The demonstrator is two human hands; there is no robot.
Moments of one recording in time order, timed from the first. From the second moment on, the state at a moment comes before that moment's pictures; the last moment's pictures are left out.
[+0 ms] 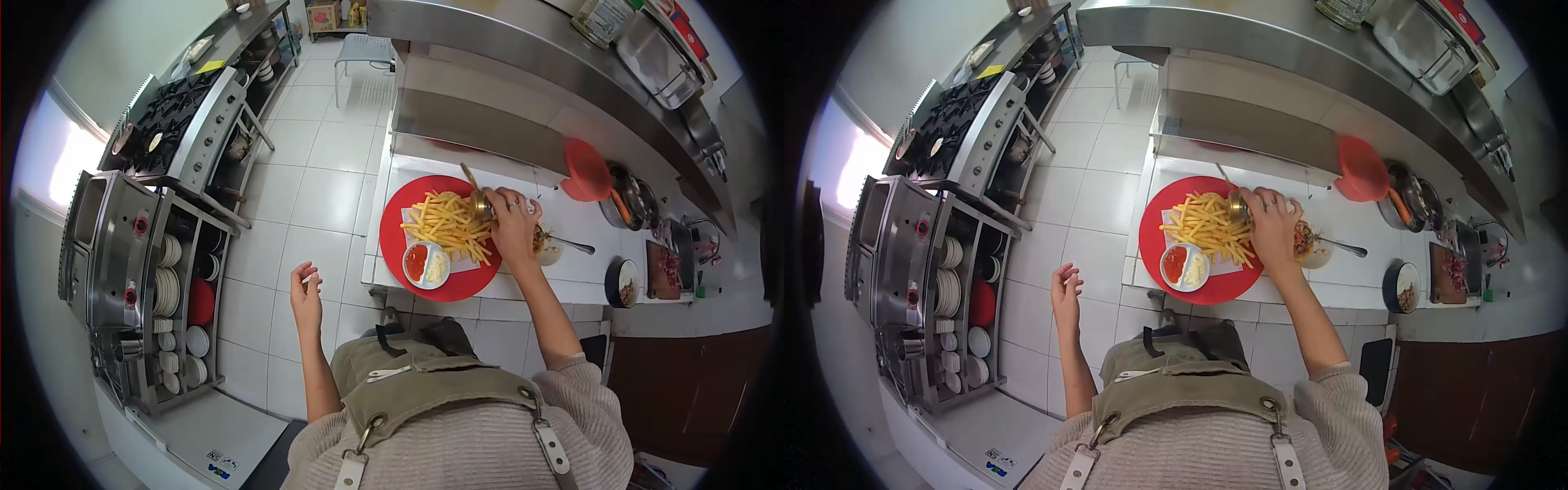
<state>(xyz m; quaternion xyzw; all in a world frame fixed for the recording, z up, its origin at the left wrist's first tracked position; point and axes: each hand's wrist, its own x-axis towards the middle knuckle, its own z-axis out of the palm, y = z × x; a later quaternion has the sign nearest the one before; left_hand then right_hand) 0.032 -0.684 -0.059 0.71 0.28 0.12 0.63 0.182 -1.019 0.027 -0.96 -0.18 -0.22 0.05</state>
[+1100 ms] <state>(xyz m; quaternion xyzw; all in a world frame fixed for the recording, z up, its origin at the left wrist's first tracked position) 0.025 -0.676 -0.070 0.74 0.29 0.14 0.60 0.184 -1.020 0.019 -0.96 -0.19 -0.21 0.04</state>
